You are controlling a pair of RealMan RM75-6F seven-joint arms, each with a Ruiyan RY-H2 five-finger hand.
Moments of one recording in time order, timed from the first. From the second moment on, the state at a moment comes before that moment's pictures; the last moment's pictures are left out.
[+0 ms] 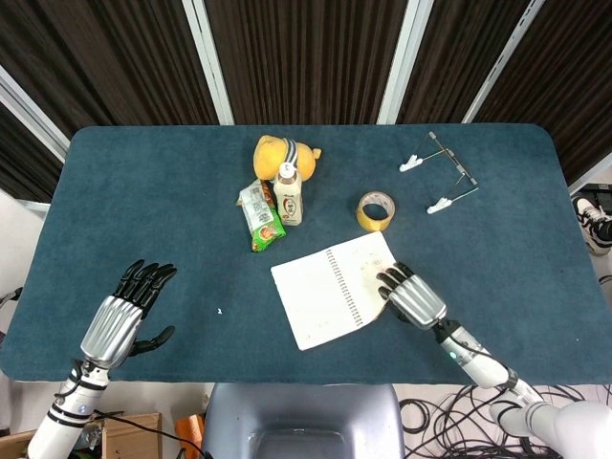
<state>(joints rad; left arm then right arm) -0.33 -1.26 -0.03 -1.69 1.68 1.43 0.05 0.56 -1.70 -0.07 -0.77 -1.77 1.27 0.07</state>
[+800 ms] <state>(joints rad) -0.33 -1.25 -0.02 -1.70 1.70 1.43 0.06 0.75 -1.41 -0.22 -0.91 -2.20 1.45 -0.32</state>
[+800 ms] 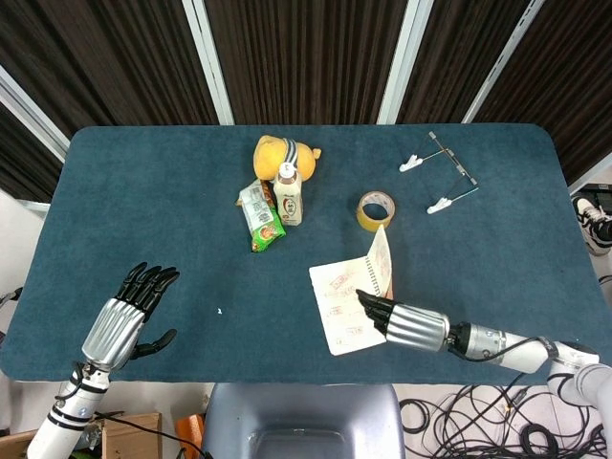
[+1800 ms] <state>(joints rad) -0.30 -1.23 -0.02 -1.69 1.68 1.44 0.06 0.70 -1.49 -0.15 -1.13 -1.89 1.35 -0.18</state>
